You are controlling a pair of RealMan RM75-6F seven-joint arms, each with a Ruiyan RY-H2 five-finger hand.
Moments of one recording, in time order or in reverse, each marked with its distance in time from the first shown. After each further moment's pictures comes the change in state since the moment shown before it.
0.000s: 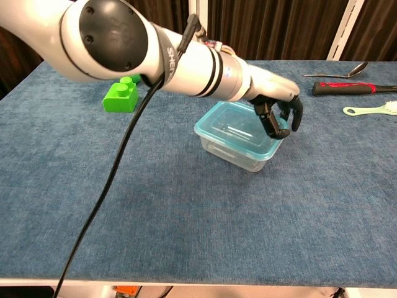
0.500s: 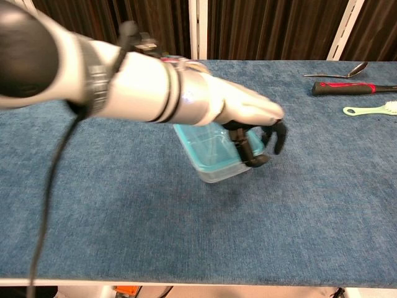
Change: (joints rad) left arm 0.004 0.162 0.184 -0.462 -0.137 0.326 0.186; right arm 0.009 -0.011 -0.006 0.003 -0.037 0.009 0.005
